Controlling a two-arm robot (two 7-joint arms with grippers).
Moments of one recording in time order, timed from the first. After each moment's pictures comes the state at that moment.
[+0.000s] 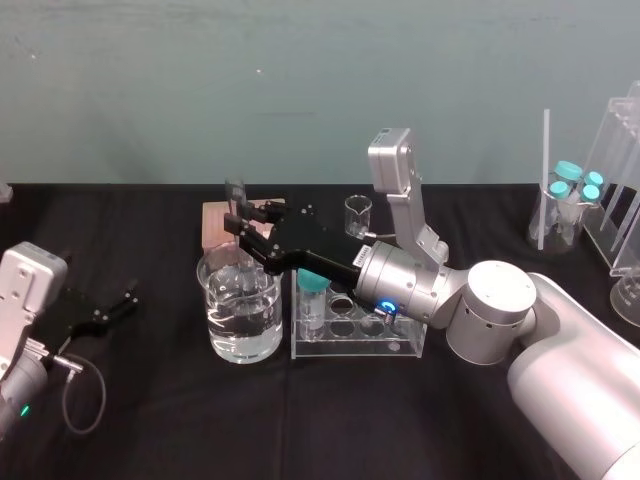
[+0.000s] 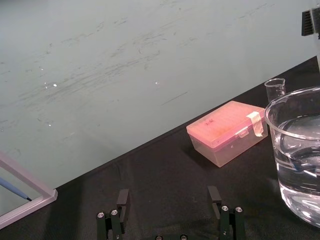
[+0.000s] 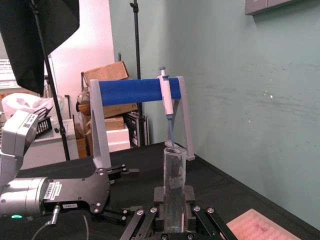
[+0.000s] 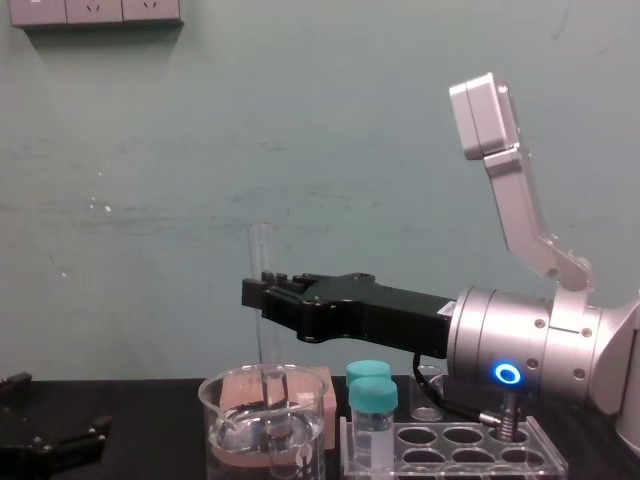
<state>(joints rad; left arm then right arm) -0.20 0.60 0.45 -1.41 -0.25 -0.12 0.03 0.61 0.18 -0.57 -1.05 0.48 -0.15 0.70</state>
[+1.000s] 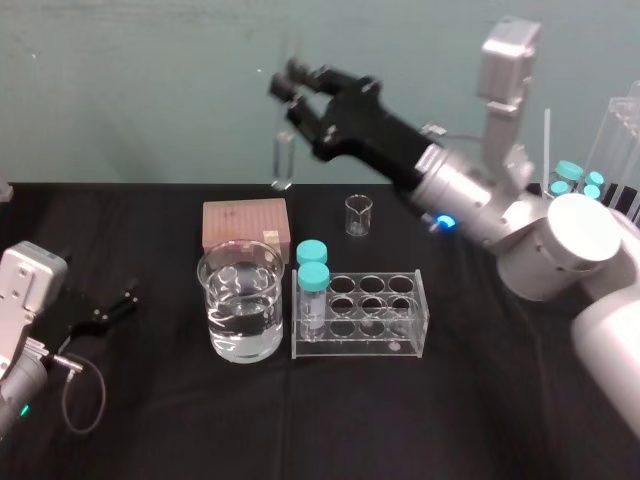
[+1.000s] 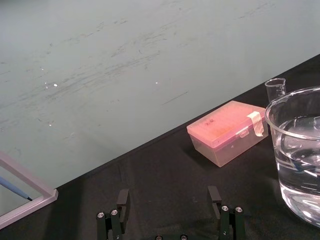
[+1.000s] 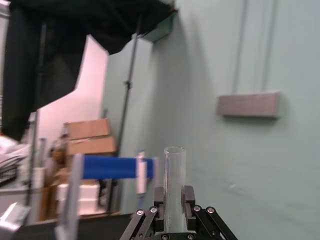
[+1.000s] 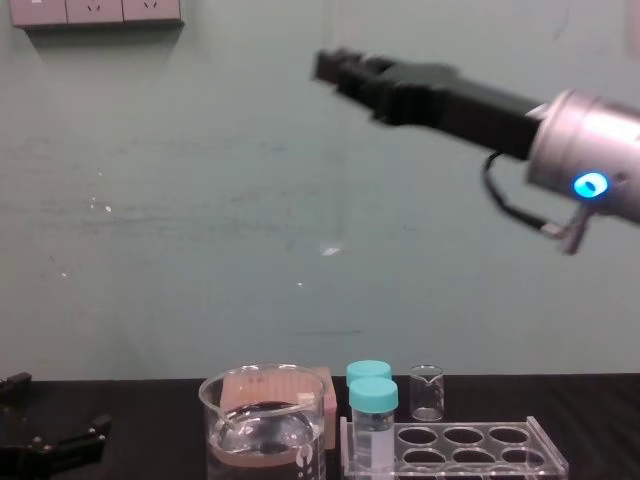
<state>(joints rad) -0.20 0.60 0.45 -1.41 -0.25 -0.12 0.03 0.60 0.27 -0.46 -1.31 0.52 -0.24 0.65</state>
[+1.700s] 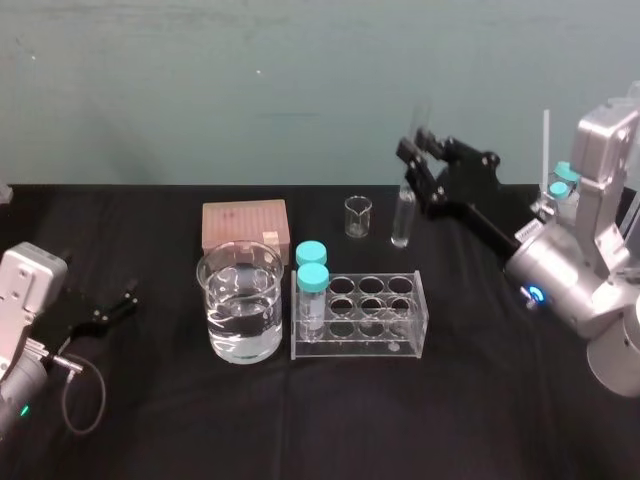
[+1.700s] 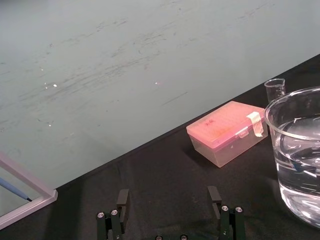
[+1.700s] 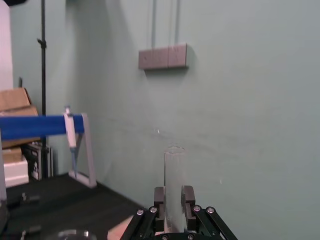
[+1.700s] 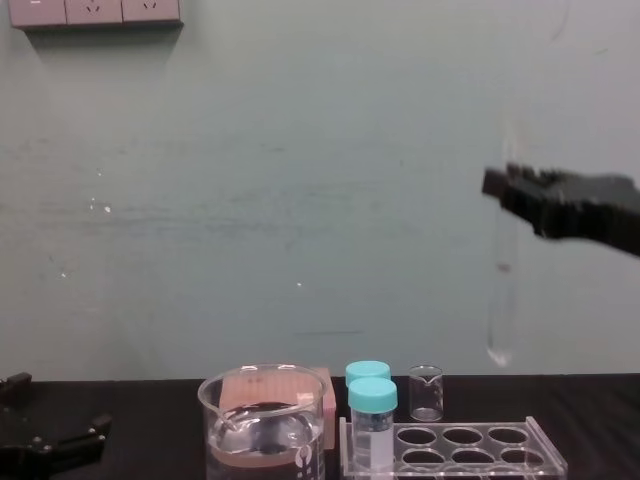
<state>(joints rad) -0.20 0.60 0.45 -1.41 -0.25 -0.12 0.03 0.31 0.40 -0.29 -1.49 0.44 -0.16 0.41</state>
